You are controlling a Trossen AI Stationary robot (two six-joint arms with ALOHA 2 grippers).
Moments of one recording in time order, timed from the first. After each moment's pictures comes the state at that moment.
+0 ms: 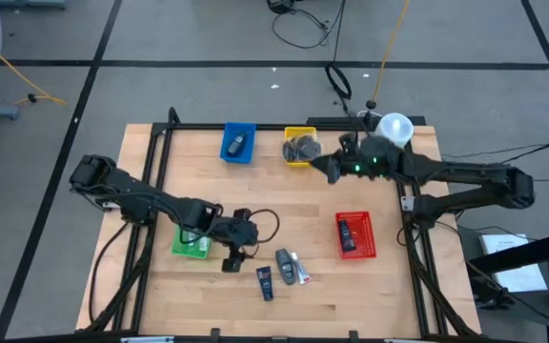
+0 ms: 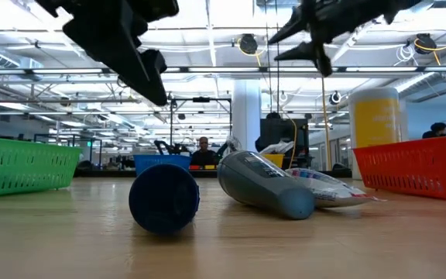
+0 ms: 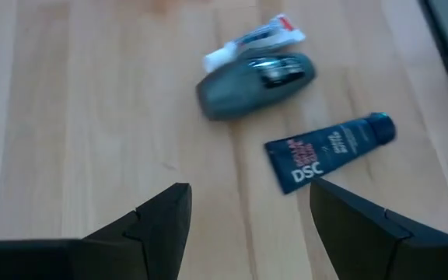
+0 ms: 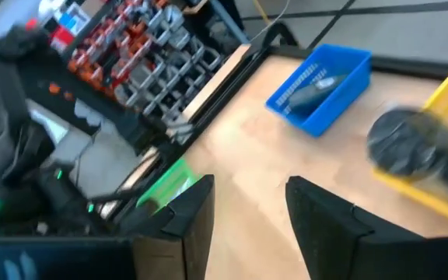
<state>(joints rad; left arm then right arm) -0.30 1.54 0.99 -0.34 0.01 -0.17 -0.25 1.08 0.81 -0.03 0.01 0.75</state>
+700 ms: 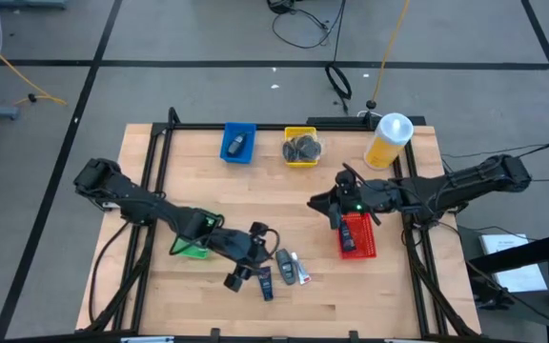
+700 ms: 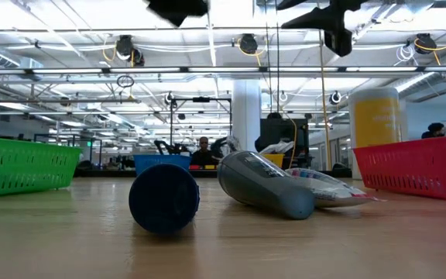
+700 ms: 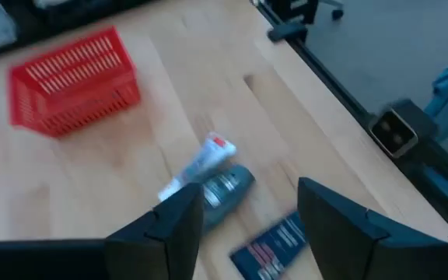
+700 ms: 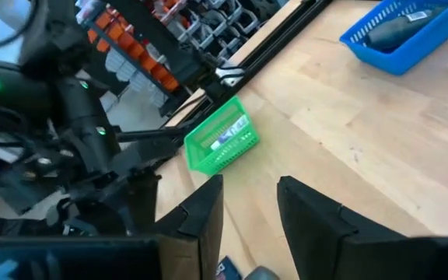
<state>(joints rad) -0.40 1.60 1.15 -0.21 0.00 0.09 0.19 1.10 0.81 -0.05 0.29 0.84</state>
